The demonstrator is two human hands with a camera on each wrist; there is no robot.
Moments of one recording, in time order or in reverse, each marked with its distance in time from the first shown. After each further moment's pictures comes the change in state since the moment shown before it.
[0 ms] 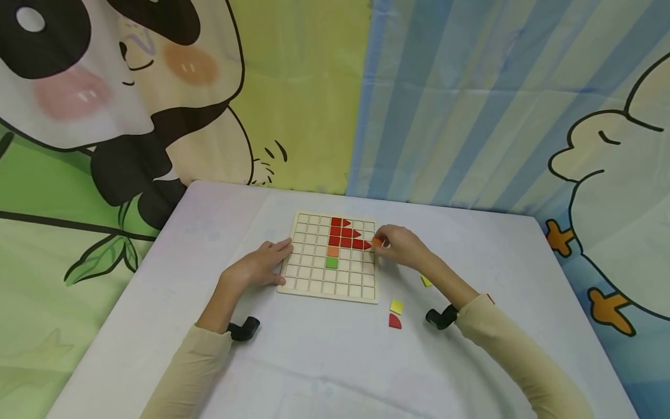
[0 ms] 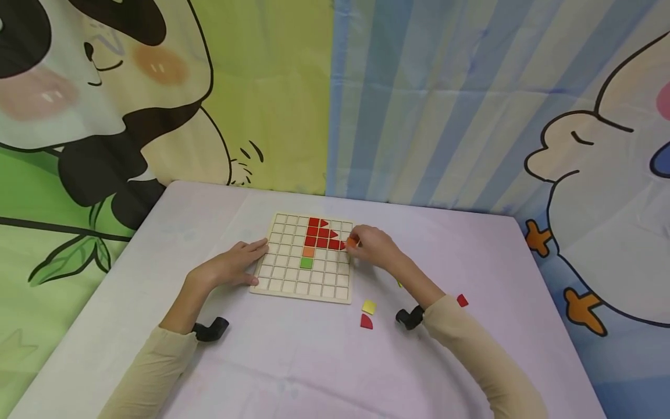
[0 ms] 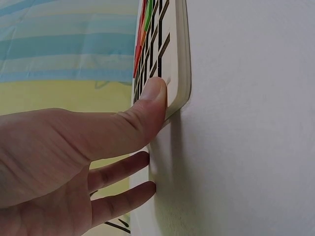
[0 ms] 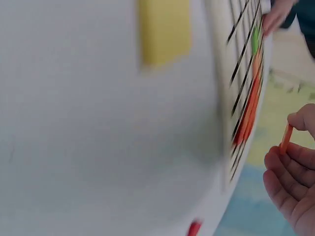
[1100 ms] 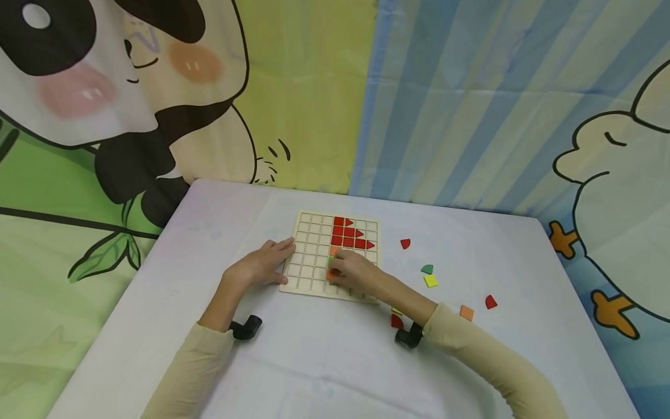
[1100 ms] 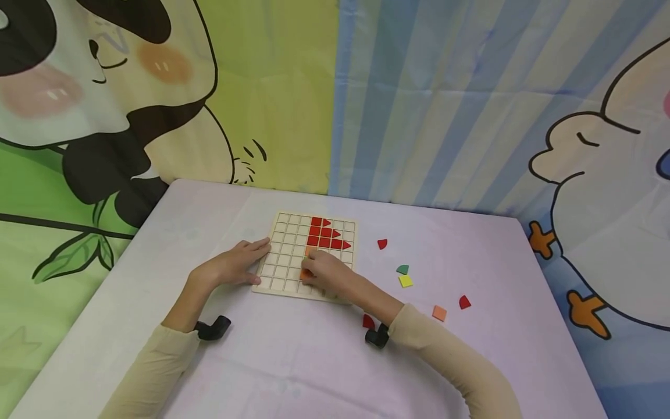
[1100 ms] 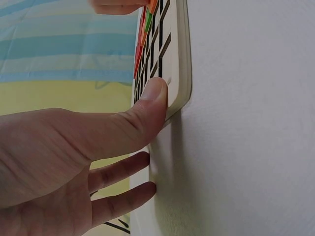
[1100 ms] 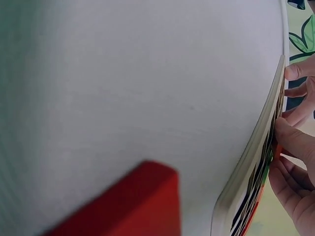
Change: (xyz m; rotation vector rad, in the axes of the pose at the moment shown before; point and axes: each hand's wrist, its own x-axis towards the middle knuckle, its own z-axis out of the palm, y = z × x) left_hand 0.000 -0.001 -0.001 0.005 -0.007 -0.003; right_hand 0.011 -0.074 0.062 -0.032 0.003 -0.417
